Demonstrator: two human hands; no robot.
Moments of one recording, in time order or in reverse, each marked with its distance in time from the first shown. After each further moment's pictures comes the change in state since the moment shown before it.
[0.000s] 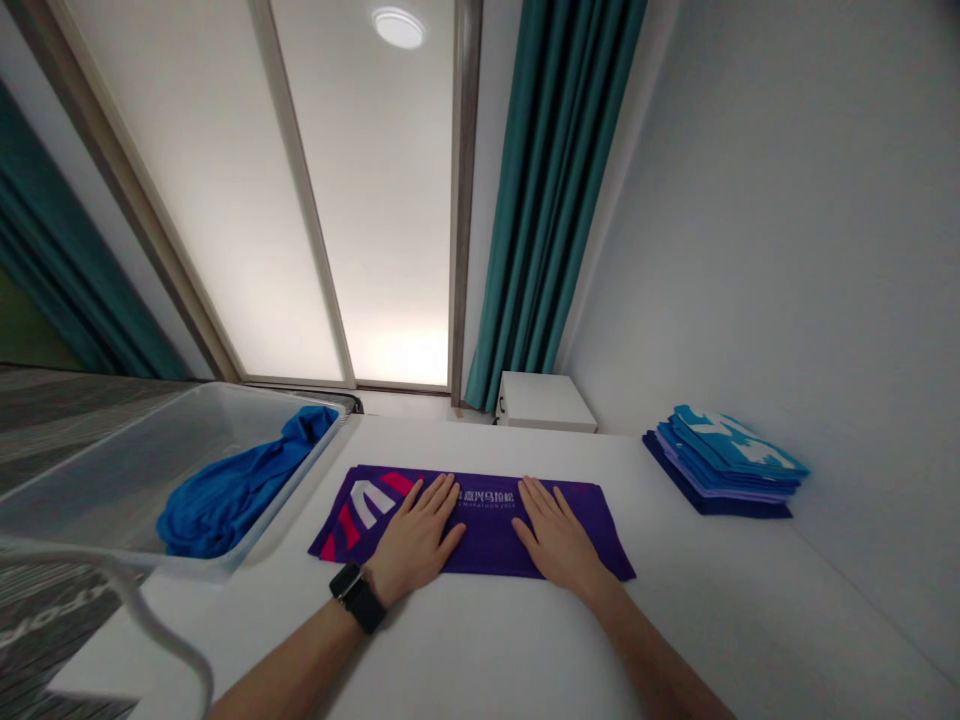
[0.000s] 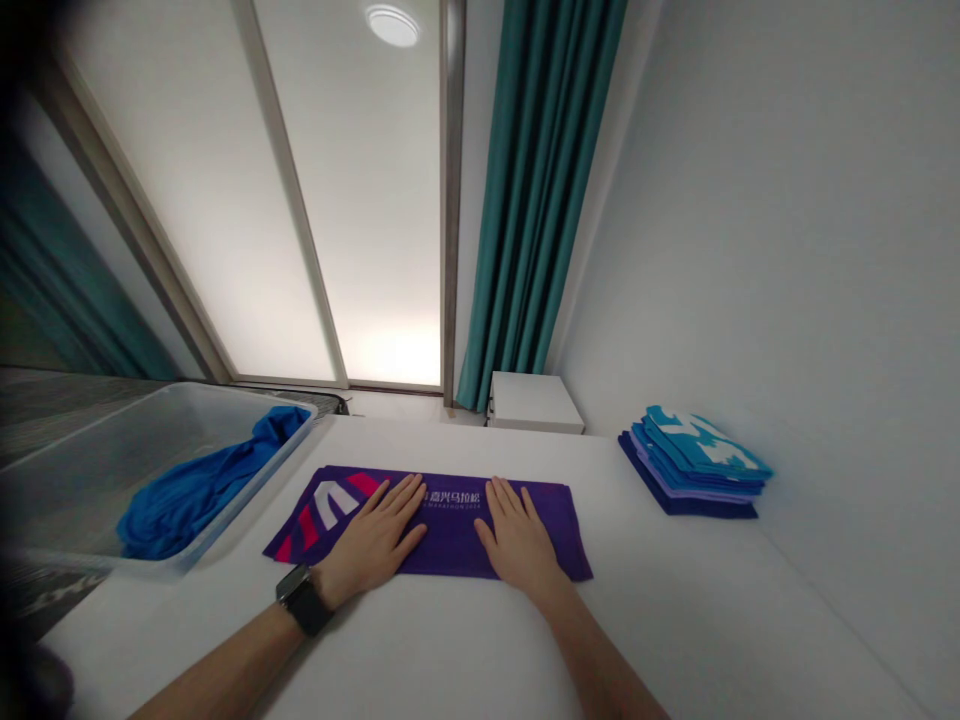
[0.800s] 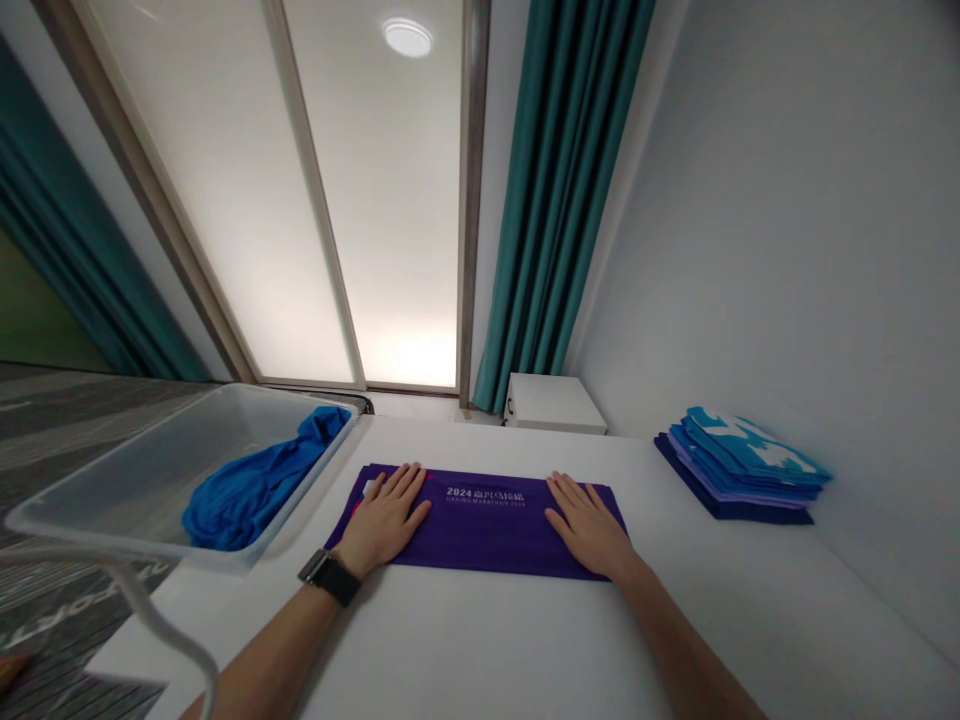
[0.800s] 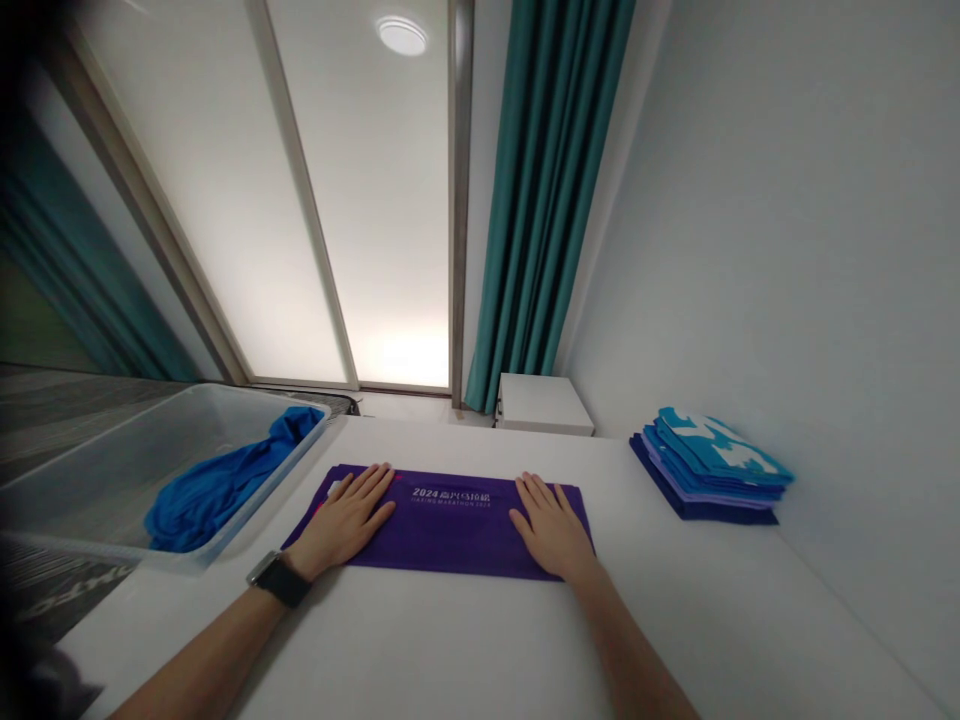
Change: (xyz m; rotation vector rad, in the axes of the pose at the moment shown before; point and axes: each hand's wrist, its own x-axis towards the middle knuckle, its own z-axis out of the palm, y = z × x) left_hand -0.019 -0.062 0.000 0.031 -0.081 -0.222; right_hand 0.000 0.047 0.000 -0.037 -0.028 0.029
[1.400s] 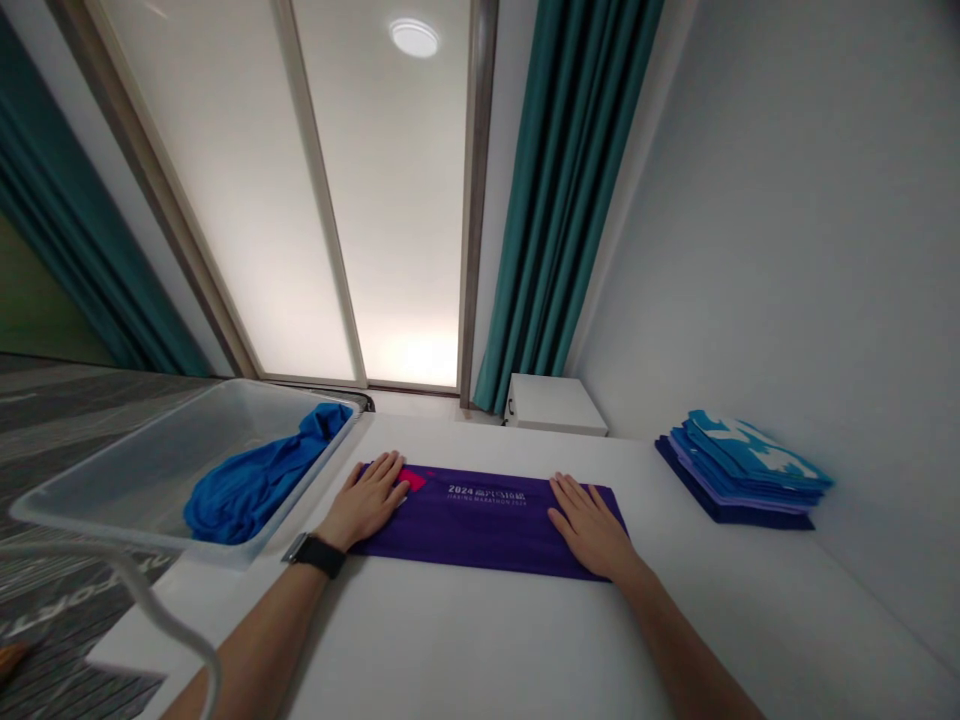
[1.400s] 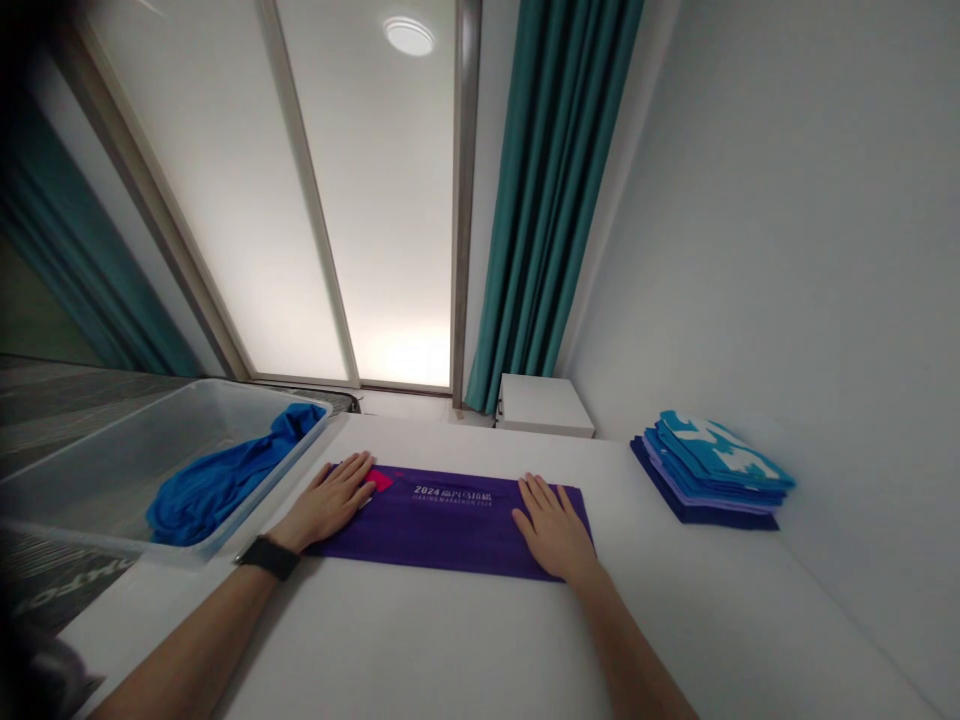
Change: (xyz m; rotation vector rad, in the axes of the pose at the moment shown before) left_hand 0.009 -0.037 0.000 0.002 -0.078 -0.140; right_hand 0.000 0.007 0.007 -0.015 0.010 -0.008
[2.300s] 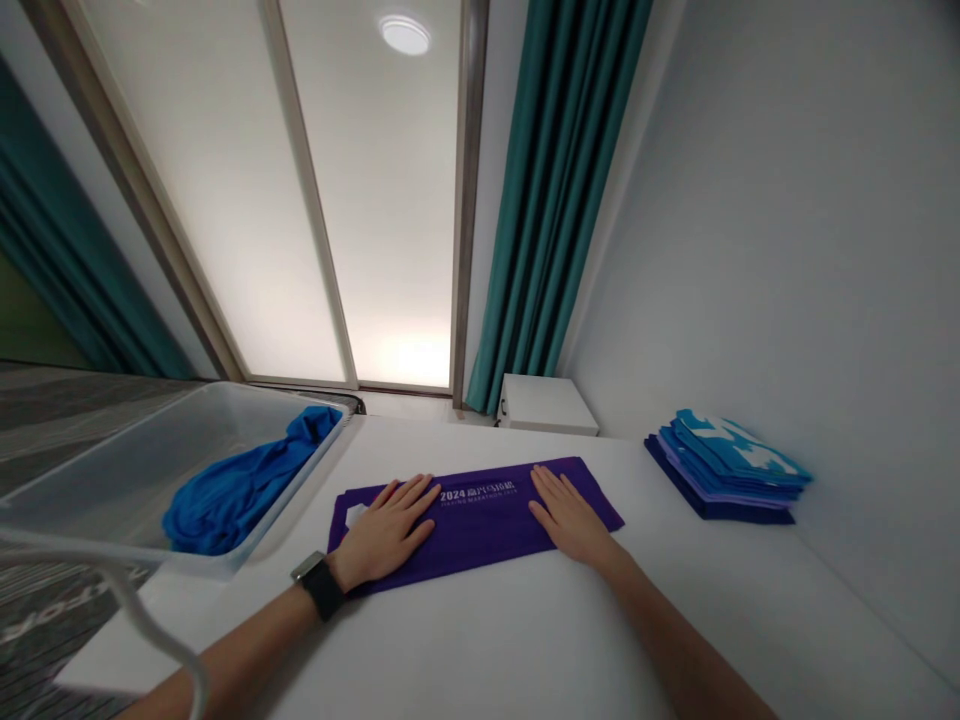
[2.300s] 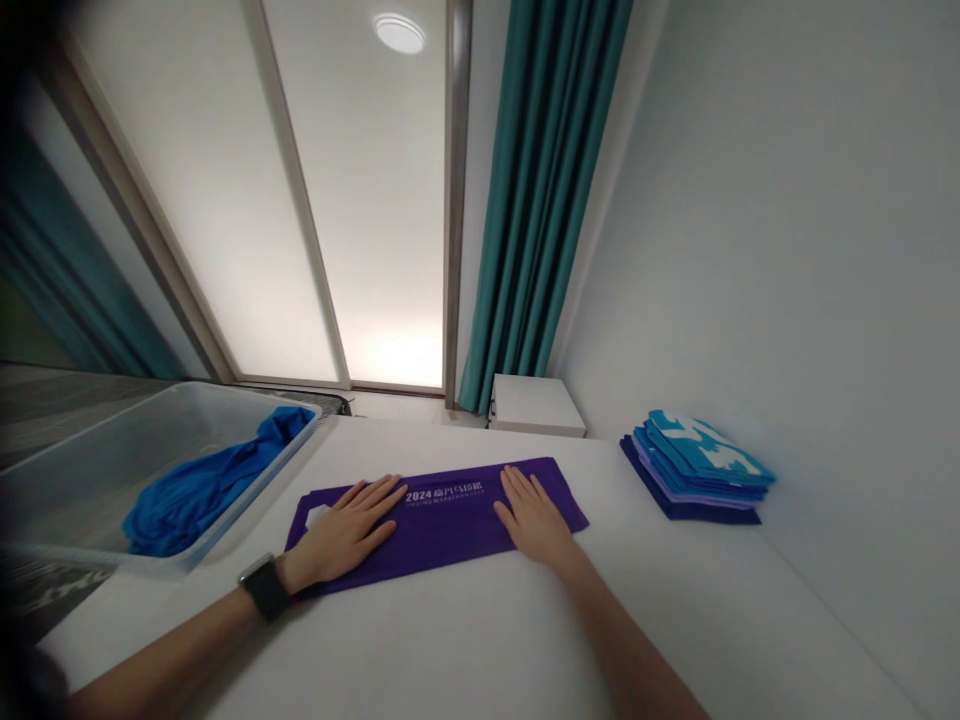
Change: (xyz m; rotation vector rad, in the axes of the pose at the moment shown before) left_hand -0.016 0.042 -0.005 -0.143 -0.026 0.371; right_hand 0.023 -0.004 -0.003 0.149 -0.001 -0.085
